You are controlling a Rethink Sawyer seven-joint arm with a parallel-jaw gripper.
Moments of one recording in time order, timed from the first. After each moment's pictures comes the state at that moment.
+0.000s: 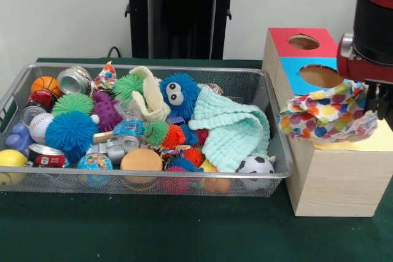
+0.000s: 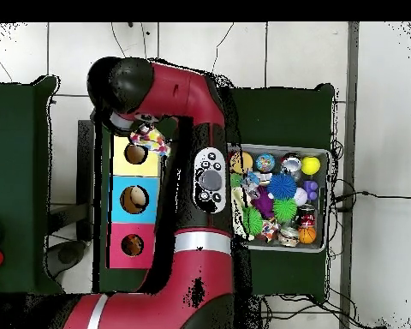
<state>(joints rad) 0.04 -0.28 -0.09 0.82 0.30 1.24 2.07</state>
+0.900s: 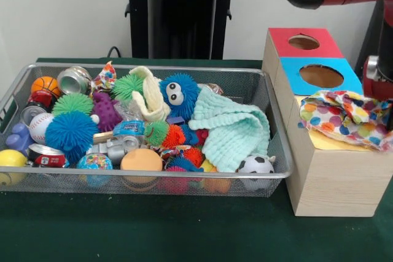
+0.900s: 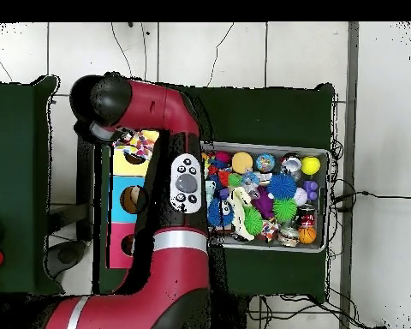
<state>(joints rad) 0.09 -0.26 -0.09 0.91 0.35 1.06 2.10</state>
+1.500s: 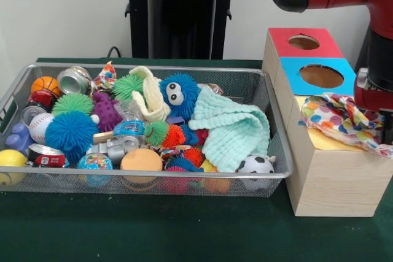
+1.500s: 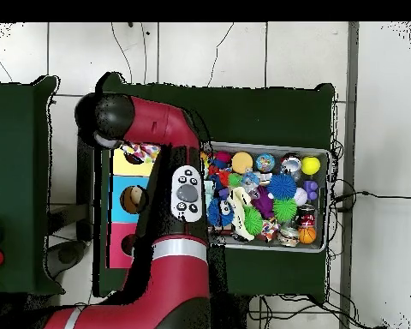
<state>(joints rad) 0.09 -0.32 -0.08 1.05 0.37 0.86 2.10</state>
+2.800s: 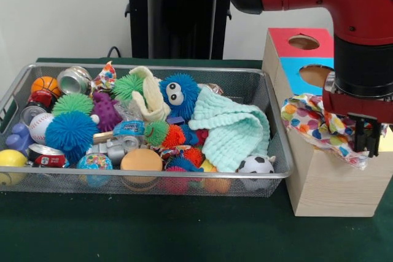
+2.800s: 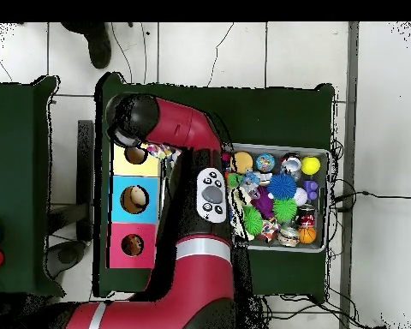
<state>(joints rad) 0.02 -0.33 -0.05 1.09 0.37 0.83 2.10</state>
